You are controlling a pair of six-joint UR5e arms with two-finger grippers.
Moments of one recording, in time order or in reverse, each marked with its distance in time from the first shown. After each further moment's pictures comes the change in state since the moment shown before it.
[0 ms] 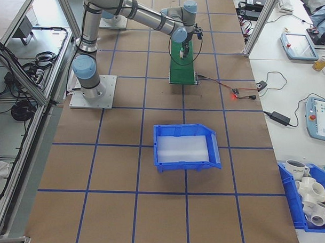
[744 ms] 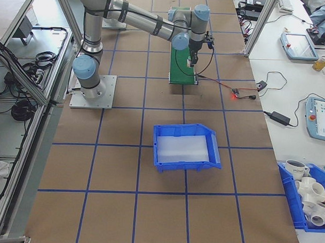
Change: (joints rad) left arm 0.003 0.001 -0.003 -0.001 0.000 0.001; right arm -0.260 -0.101 -0.043 0.147 -0.012 -0.242
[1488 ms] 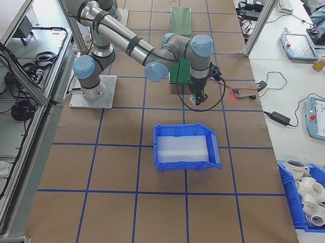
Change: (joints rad) left arm -0.001 0.003 -0.014 -0.001 -0.001 0.000; right arm -0.517 -0.088 -0.034 -0.006 0.017 -0.868
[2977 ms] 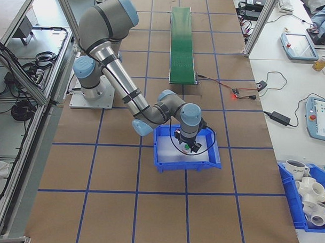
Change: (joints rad) left arm 0.005 0.011 -0.017 0.002 0.000 0.000; right arm -0.289 0.271 0.006 -0.227 0.069 -0.737
